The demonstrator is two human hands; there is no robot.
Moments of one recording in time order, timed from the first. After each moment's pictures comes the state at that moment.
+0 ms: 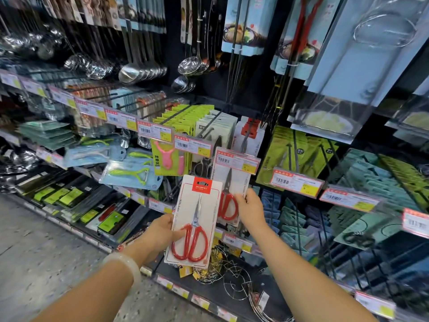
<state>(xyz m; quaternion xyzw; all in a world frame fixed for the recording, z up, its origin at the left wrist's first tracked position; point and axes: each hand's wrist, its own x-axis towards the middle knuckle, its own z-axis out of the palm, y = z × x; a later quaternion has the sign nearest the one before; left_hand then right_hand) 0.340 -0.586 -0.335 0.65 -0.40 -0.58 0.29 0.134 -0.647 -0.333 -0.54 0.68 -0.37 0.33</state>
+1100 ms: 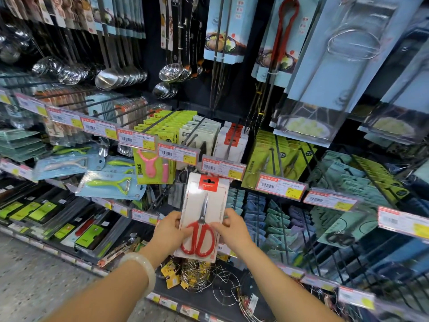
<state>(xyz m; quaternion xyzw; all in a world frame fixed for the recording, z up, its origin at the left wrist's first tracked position) 0.302 -0.609 -0.328 0.65 -0.51 -0.48 0.28 0.141 -0.613 -0.335 -0.51 0.64 -0.33 0.46</state>
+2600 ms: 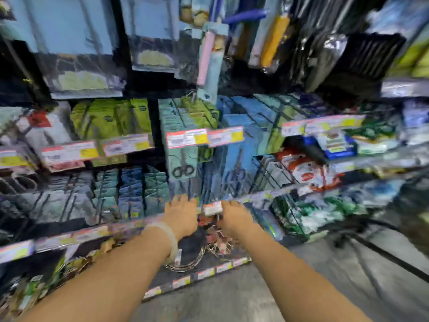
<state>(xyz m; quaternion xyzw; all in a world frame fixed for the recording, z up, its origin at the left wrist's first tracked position) -0.039 -0.487 -0.320 0.41 -0.90 -0.10 -0.13 -0.164 -0.408 -0.343 -0.48 0.86 0.02 0.16</state>
